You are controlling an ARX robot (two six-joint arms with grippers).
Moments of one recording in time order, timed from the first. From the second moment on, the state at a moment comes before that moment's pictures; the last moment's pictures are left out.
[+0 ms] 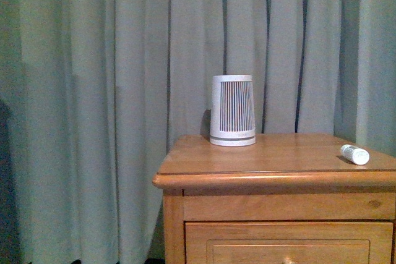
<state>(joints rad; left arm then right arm) 0.00 0.00 0.01 0.00 0.00 0.00 0.01 0.33 0.12 0.21 0.03 0.02</state>
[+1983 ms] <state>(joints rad) 0.00 0.00 0.01 0.00 0.00 0.00 0.00 0.01 0.01 0.00 0.00 0.00</state>
